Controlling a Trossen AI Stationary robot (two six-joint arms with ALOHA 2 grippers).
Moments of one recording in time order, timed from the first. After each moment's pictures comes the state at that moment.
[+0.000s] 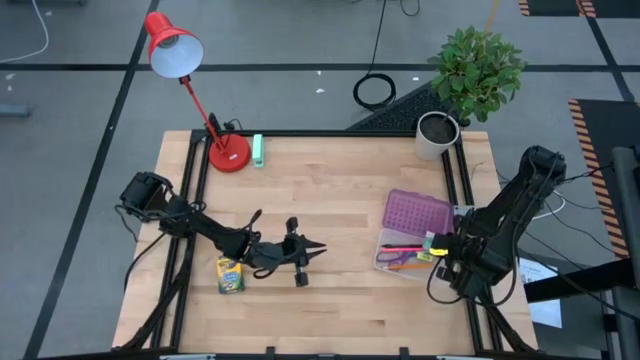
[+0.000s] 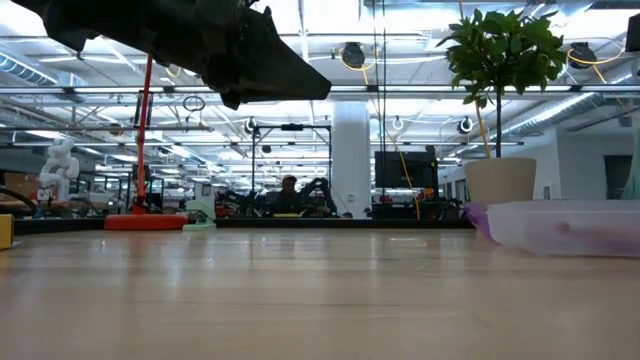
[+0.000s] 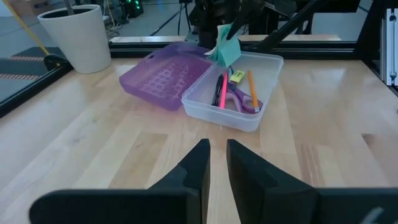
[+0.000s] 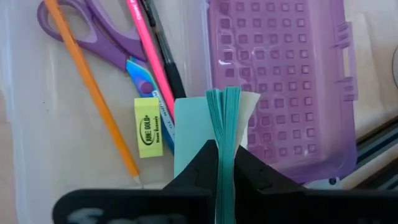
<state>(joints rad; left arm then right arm) -0.40 1.70 0.78 0.58 -0.55 -0.13 1.01 1.20 0.73 -1.36 0.43 1.35</state>
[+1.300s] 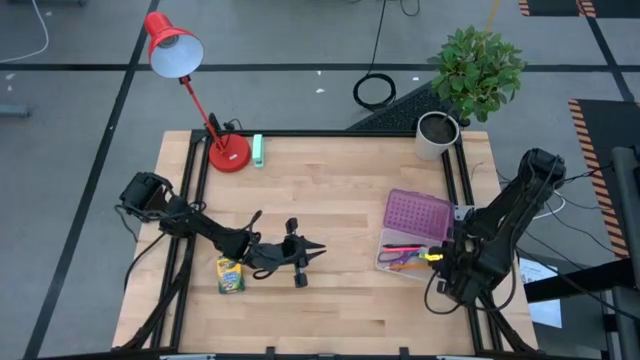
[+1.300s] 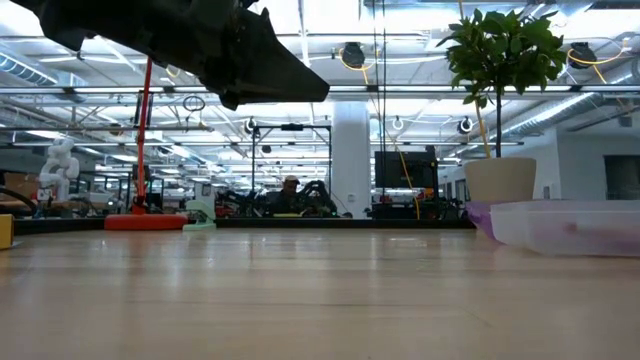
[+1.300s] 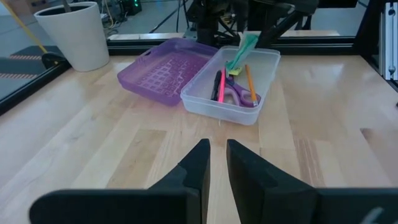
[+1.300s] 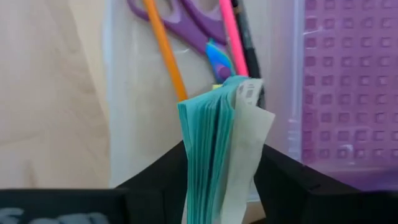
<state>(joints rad) -0.40 1.70 0.78 0.56 -0.55 -0.13 1.00 1.24 0.73 -1.16 0.31 1.24</state>
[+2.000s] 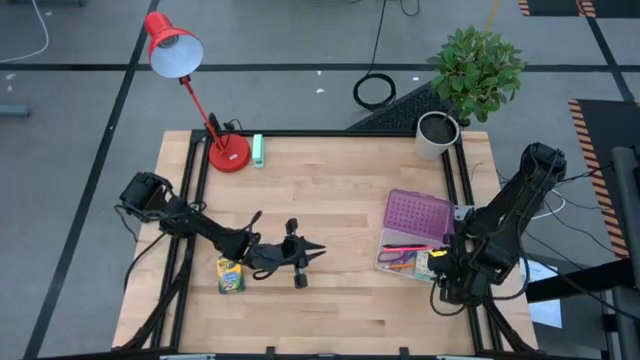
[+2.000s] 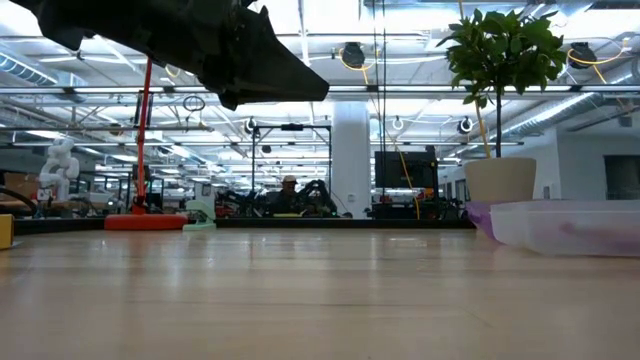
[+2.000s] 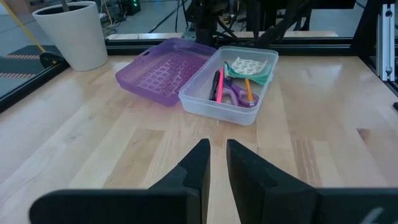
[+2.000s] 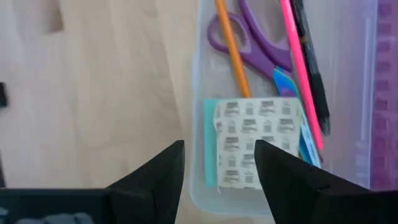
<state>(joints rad) -0.41 1.70 0.78 0.56 -0.55 -0.14 1.00 1.14 0.73 -0.99 0.29 1.20</state>
